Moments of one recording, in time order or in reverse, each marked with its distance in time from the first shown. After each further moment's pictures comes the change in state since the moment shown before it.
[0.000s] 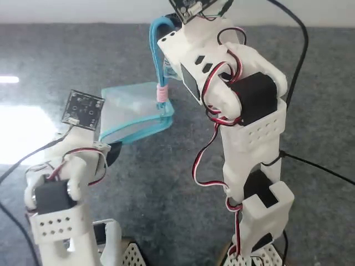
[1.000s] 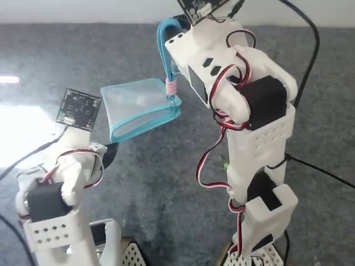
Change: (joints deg) left arm -0.1 0.3 -8.1 7.4 -0.4; right arm 1.2 -1.9 0.0 2.5 0.1
